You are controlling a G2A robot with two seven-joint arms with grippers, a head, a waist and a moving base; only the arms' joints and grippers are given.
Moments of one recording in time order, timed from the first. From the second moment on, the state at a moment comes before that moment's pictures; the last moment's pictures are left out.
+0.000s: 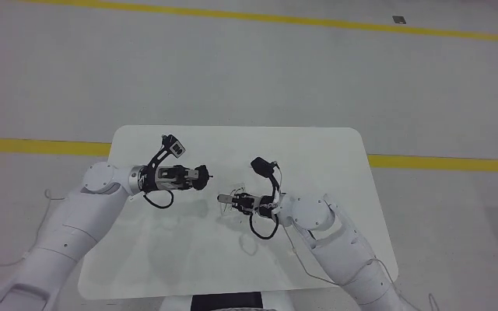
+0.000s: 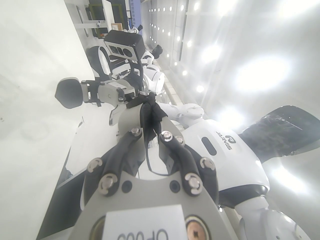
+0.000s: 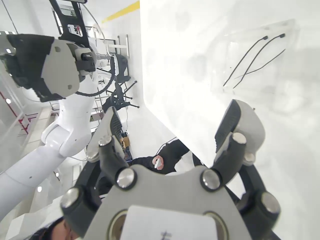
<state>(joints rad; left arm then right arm) 1.11 -1.09 -1.08 -1.18 -0.81 -0.34 -1.39 -1.34 -1.13 1.00 -1.82 -0.22 0.34 0.85</state>
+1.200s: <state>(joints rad) 1.11 -1.09 -1.08 -1.18 -0.81 -0.34 -1.39 -1.20 -1.36 0.99 -1.72 -0.84 0.34 1.24</state>
